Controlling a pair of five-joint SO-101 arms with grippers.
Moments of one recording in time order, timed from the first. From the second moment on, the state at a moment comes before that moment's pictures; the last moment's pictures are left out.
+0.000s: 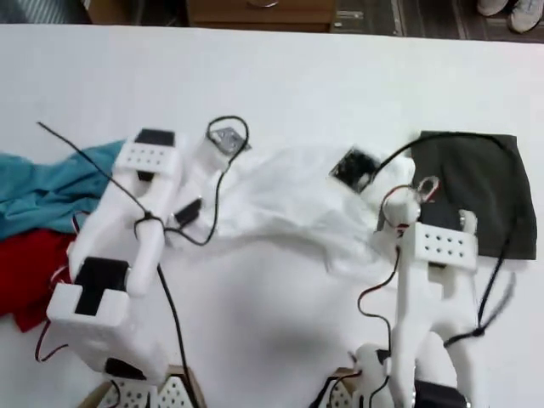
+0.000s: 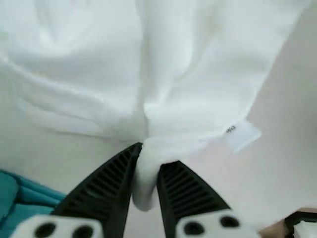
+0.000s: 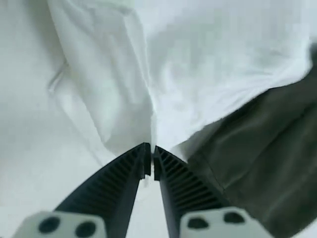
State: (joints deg) left arm -0.5 11.1 9.5 82.6 -38.8; right arm 7.1 -29.0 41.8 65.7 60.1
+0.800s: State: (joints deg) left arm -7.3 11.8 -37.6 85.0 -32.4; right arm 4.8 -9.6 -16.4 49.7 49.9
